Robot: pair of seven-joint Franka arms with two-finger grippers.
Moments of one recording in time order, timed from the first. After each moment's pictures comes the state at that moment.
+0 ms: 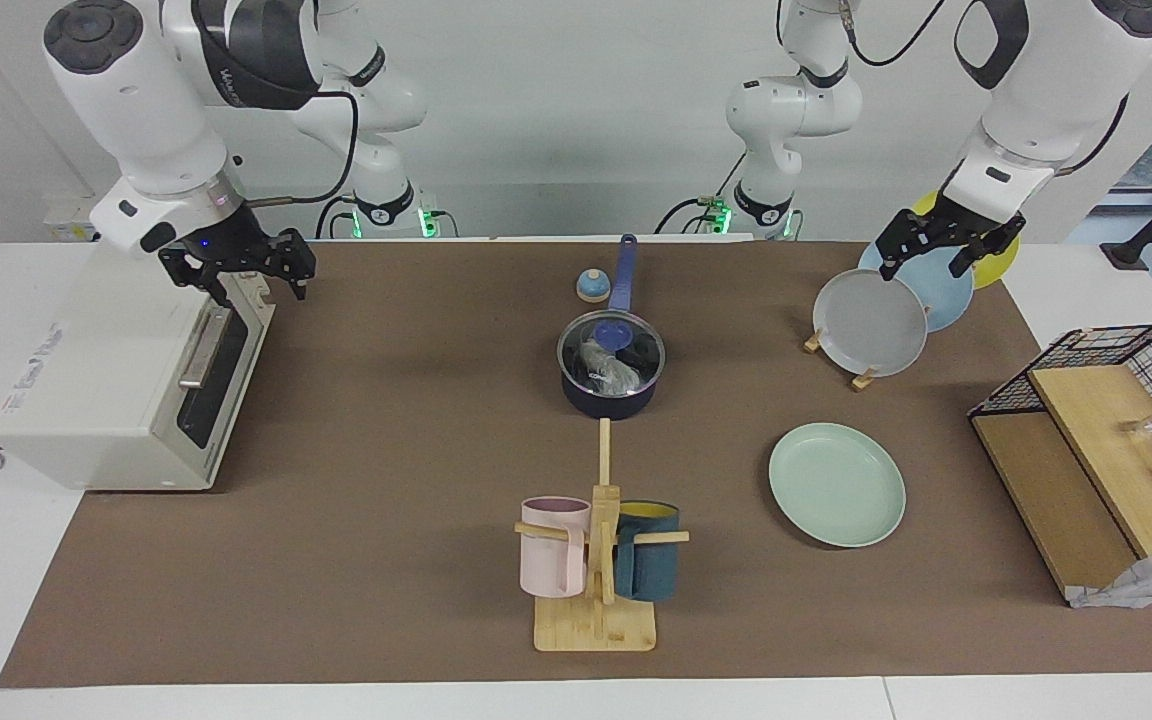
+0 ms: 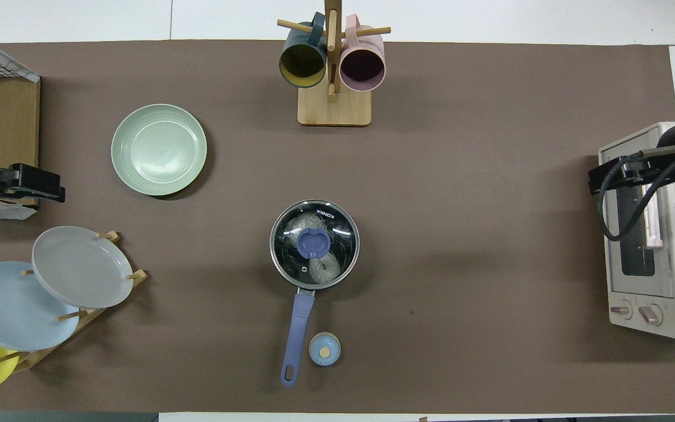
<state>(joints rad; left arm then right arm) -0.03 -0.06 -0.04 -1.67 -0.01 1.58 -0.05 0.09 0.04 -0.09 -1.62 -0.04 1.56 -0.08</state>
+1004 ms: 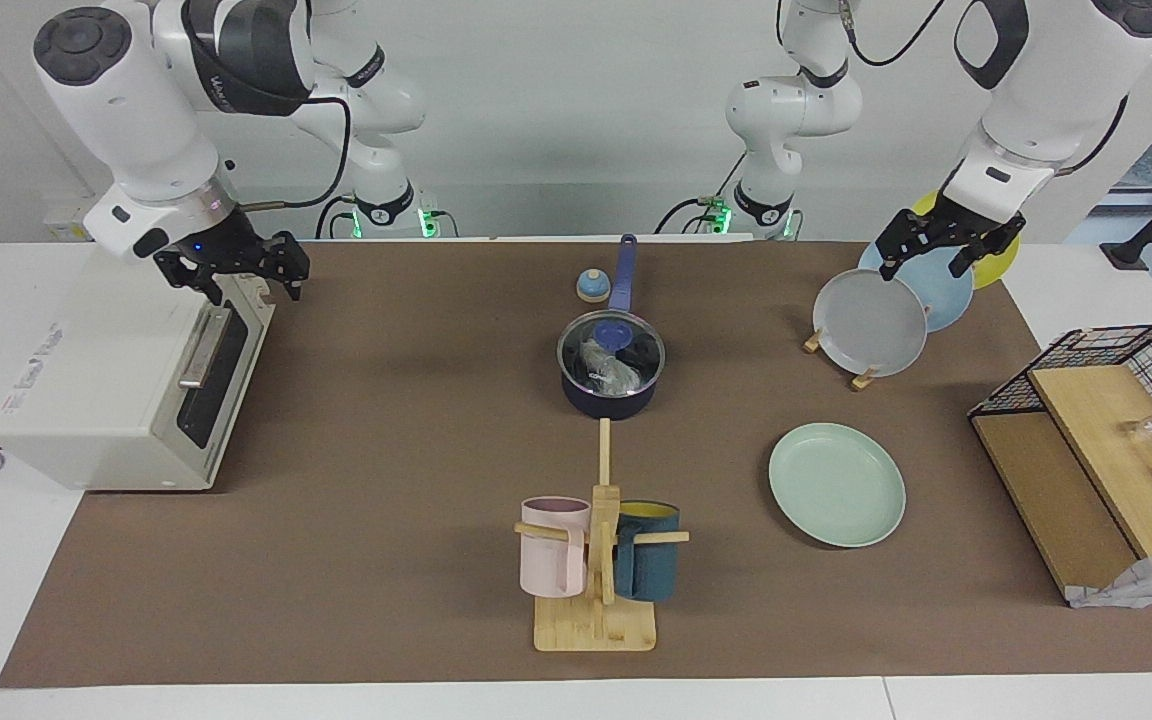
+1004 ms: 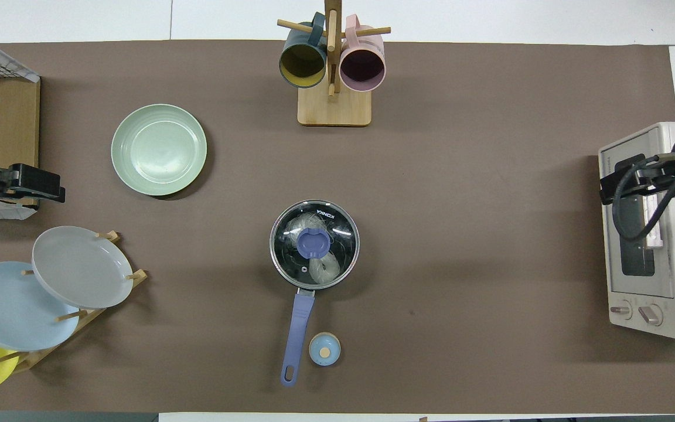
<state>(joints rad) -0.03 -0.06 -0.04 -1.67 -0.01 1.58 -0.05 0.02 0.04 -0.03 -1.58 -0.04 1.48 -0.08</state>
